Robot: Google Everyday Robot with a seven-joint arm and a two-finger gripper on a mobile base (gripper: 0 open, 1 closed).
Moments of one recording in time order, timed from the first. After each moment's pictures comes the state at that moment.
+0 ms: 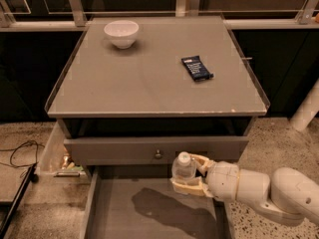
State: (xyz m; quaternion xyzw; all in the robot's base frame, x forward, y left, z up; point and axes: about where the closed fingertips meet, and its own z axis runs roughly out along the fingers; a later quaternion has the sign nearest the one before) arm 0.434 -0.077 0.690 -0.46 0.63 0.30 0.55
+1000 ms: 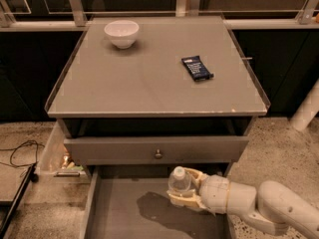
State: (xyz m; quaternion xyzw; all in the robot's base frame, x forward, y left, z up) arm 0.431 -0.072 0.618 -0.46 0.64 0.31 0.54
